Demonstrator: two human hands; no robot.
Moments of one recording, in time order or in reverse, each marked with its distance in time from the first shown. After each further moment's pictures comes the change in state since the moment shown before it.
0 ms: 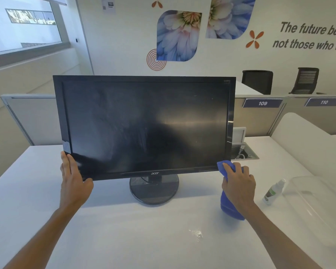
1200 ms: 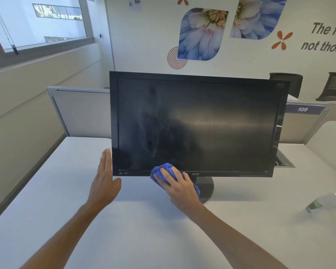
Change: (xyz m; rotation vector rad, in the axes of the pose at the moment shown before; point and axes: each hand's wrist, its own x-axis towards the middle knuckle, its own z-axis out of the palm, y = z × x) left_hand -0.002 -0.034 -0.044 -0.076 -0.116 0.076; right_hand -0.038 -0.273 0.017 0.064 0.019 -0.778
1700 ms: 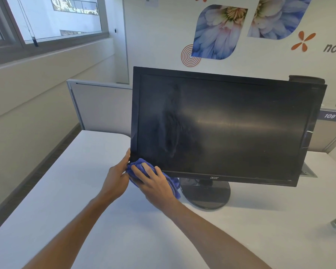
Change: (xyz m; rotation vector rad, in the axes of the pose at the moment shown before) left_hand 0.016 -0.025 -0.011 -0.300 -0.142 -0.080; right_hand 0.081 -0.094 0.011 0.000 0.027 -0.216
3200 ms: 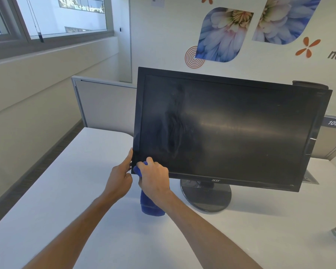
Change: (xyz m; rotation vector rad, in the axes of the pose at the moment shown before) left_hand 0.000 -0.002 0.009 0.047 0.045 -0.053; right_hand 0.041 -0.005 -0.056 0.468 -0.253 0.407
